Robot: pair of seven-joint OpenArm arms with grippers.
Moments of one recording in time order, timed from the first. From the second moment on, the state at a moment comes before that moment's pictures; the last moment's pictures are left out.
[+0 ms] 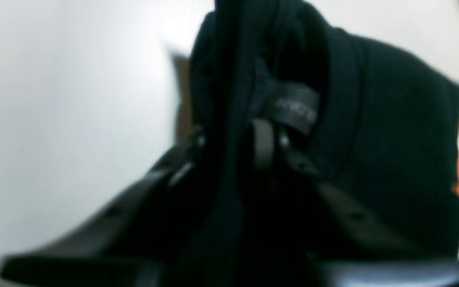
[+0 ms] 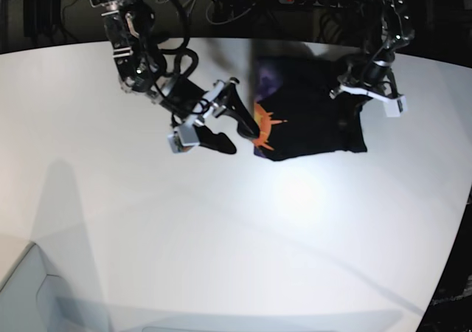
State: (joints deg) left arm 17.6 -2.5 -20.5 83.8 -36.7 -15.6 26.1; right arm -7.2 4.6 -10.4 81.9 23.6 39.0 -8.5
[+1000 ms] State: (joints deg) left arm -29.2 -11.5 54.9 69.4 -2.4 -25.1 35.8; right arm -22.2 4.5 23.3 87.8 23.8 39.0 -8.4
